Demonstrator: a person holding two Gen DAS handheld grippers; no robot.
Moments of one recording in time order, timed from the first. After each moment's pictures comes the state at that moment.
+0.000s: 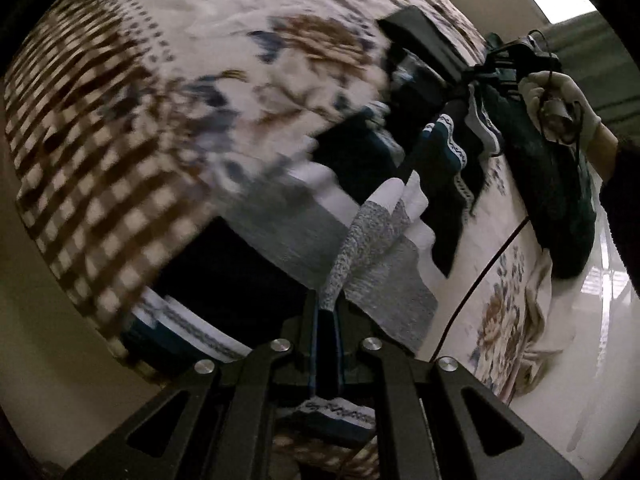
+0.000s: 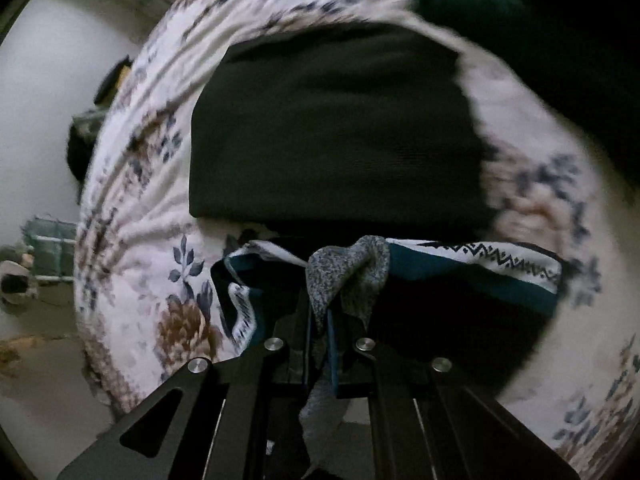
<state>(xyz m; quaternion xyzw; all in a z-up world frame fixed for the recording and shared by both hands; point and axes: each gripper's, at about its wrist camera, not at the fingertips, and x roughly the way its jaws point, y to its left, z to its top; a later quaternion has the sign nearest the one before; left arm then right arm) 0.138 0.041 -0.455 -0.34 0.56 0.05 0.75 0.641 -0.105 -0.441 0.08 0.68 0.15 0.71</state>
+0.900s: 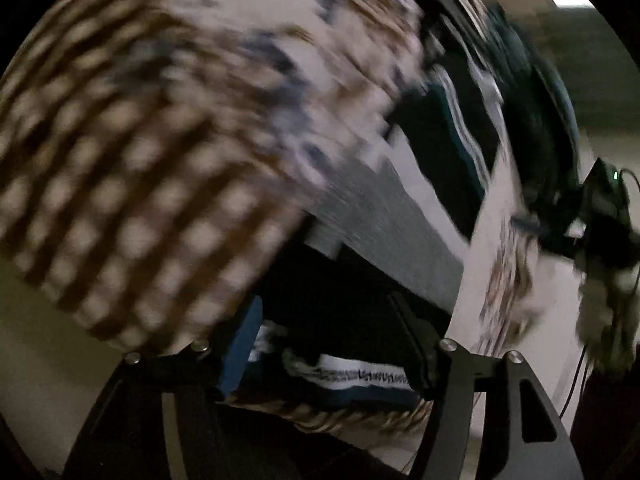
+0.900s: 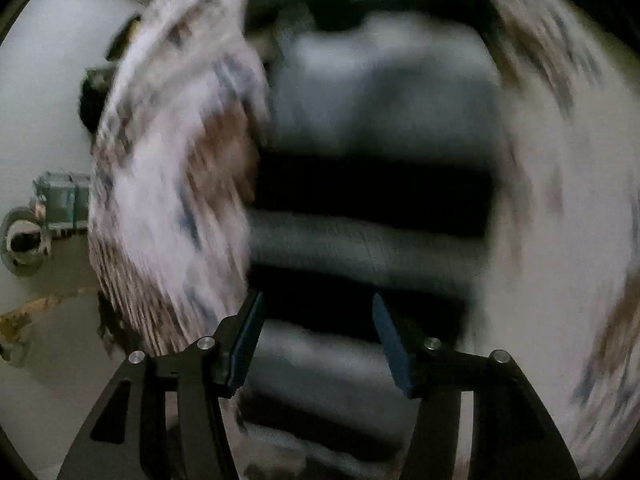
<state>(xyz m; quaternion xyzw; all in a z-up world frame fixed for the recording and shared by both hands) 0.132 0.103 -0.504 -0.34 0.63 -0.06 0.69 0.349 -0.142 -0.448 0.12 0.75 0.16 0.63</state>
